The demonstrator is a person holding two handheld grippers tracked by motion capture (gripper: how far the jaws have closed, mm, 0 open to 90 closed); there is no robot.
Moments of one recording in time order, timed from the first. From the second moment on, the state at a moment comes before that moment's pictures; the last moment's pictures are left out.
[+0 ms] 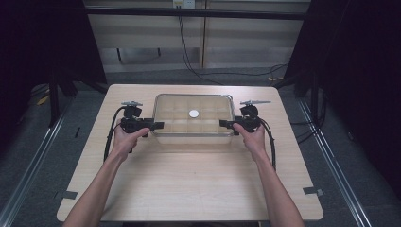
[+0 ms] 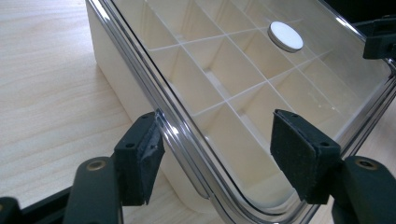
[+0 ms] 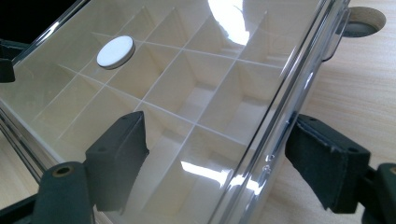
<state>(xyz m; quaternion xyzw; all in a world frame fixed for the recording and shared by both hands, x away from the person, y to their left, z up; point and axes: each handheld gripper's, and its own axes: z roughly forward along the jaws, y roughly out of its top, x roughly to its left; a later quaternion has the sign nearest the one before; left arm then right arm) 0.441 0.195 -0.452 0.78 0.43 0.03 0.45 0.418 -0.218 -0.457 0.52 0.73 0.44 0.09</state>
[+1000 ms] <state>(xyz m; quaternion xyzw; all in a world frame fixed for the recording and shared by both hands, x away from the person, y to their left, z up) 0.432 0.196 -0.447 0.78 0.42 0.05 0.47 0.404 -0.231 -0.450 0.53 0.69 0.47 0.13</state>
